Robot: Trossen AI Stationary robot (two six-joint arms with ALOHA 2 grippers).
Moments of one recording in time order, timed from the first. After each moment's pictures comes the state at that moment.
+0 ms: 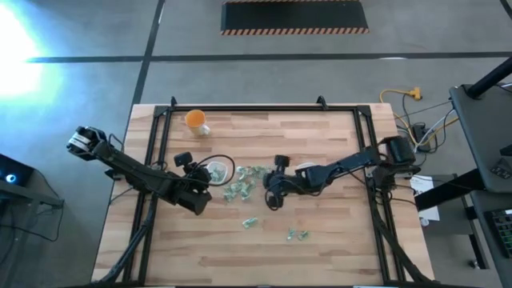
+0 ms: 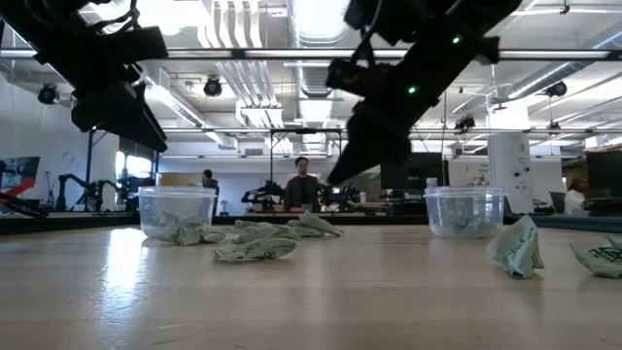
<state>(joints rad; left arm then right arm) -0.43 1.24 0.74 -0.81 -0.88 -0.65 0.16 1.80 1.03 -0.12 0.49 0.07</state>
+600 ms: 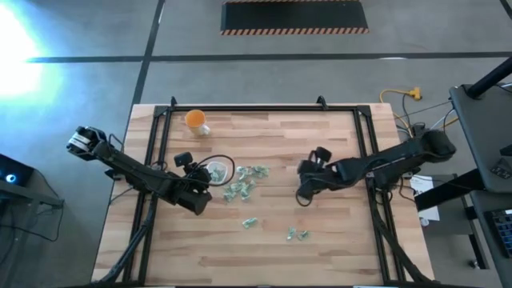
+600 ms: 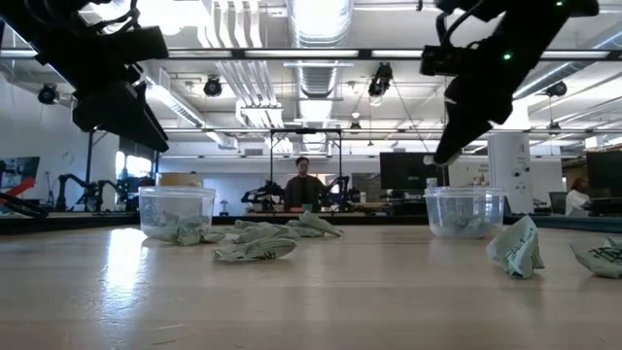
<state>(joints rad) -0.43 1.24 0.73 -0.80 -0.89 -0.65 0.21 1.39 0.83 -0.60 0.57 0.50</state>
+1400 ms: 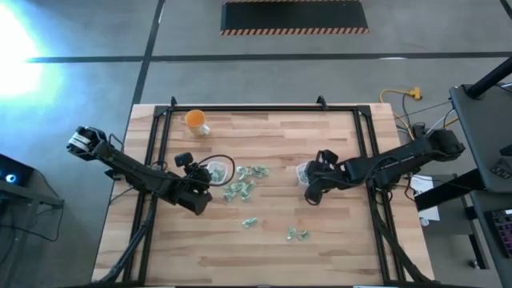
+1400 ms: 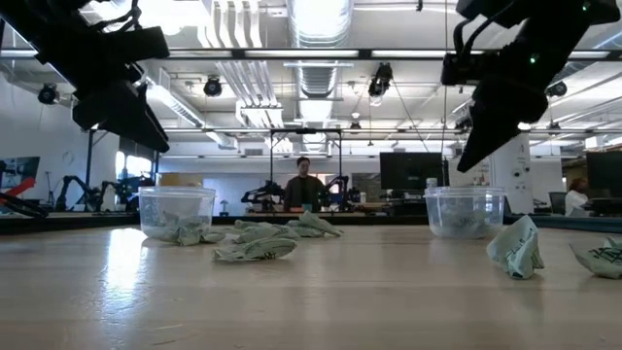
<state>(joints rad) -0.43 1.24 0.73 -0.78 -0.87 -0.65 0.21 1.29 0.73 -0.60 0.47 0.55</state>
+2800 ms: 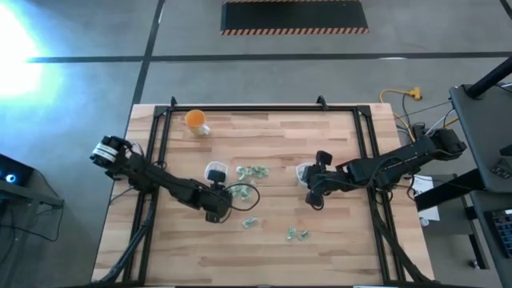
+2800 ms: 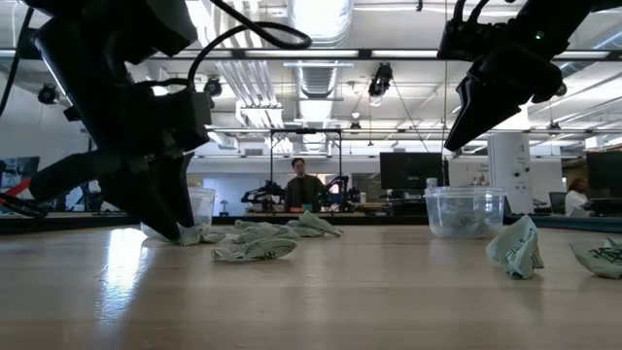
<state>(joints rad) -0.35 1.58 0.75 -0.34 -0.42 -0.10 0.26 1.28 0.77 -0.54 0.47 0.37</state>
